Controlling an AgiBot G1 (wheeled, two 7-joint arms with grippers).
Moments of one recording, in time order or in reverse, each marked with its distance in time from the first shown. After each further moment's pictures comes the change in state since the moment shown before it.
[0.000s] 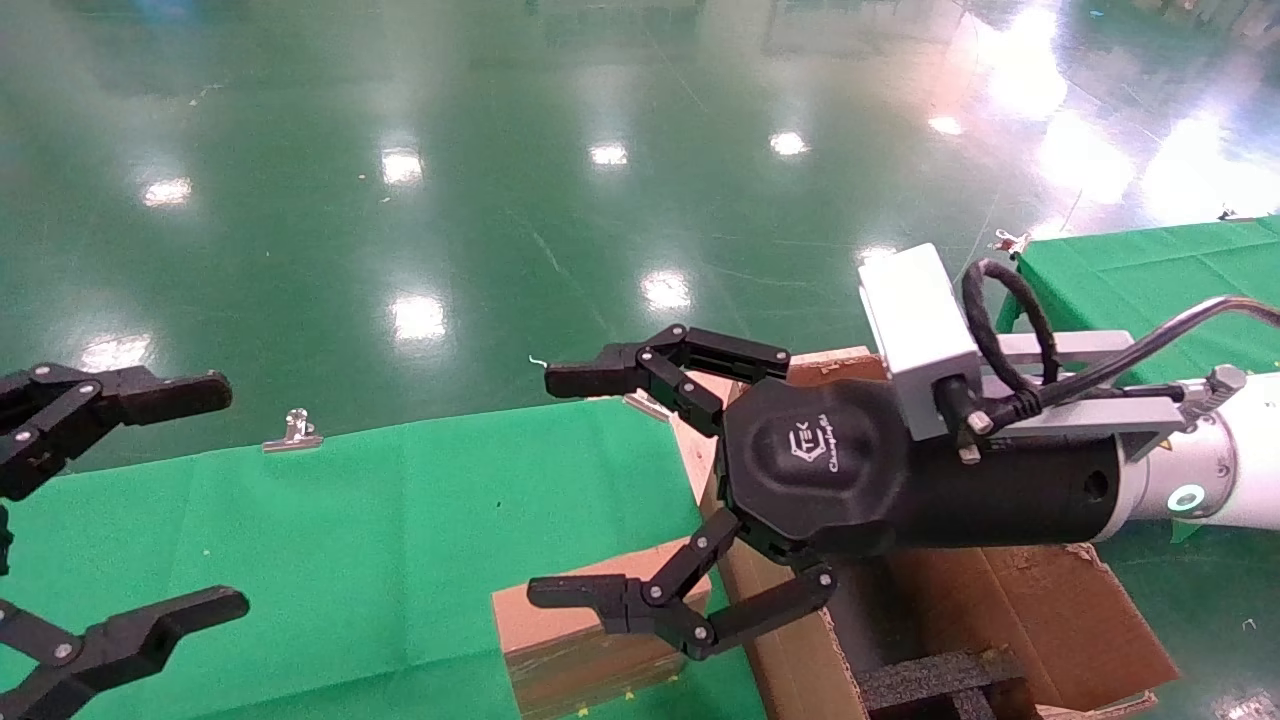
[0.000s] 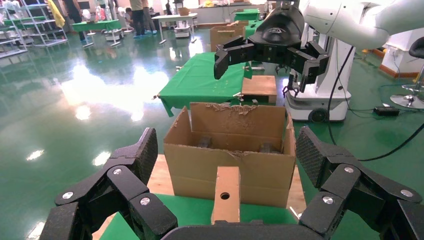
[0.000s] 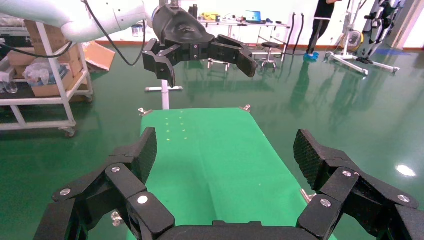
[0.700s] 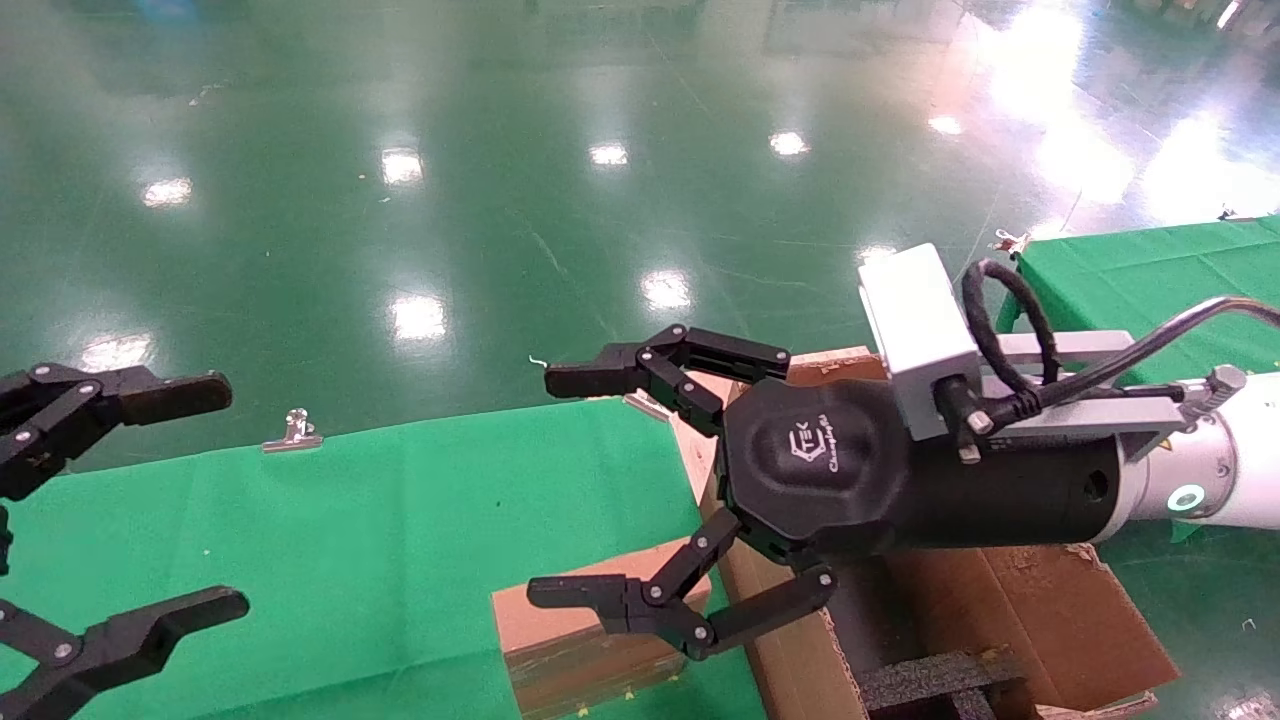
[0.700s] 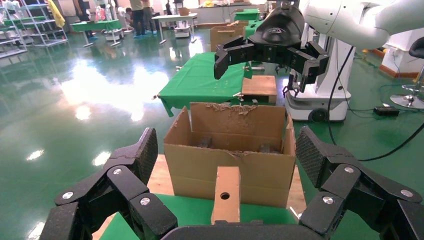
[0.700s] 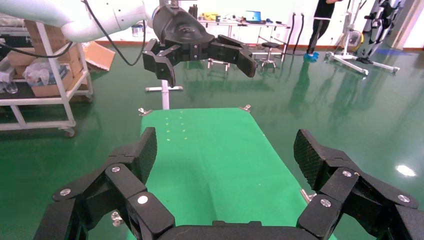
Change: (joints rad) left arm 0.000 0.000 0.000 0.000 0.000 0.000 0.000; right arm 0.000 0.000 0.000 0.000 0.000 0.000 0.000
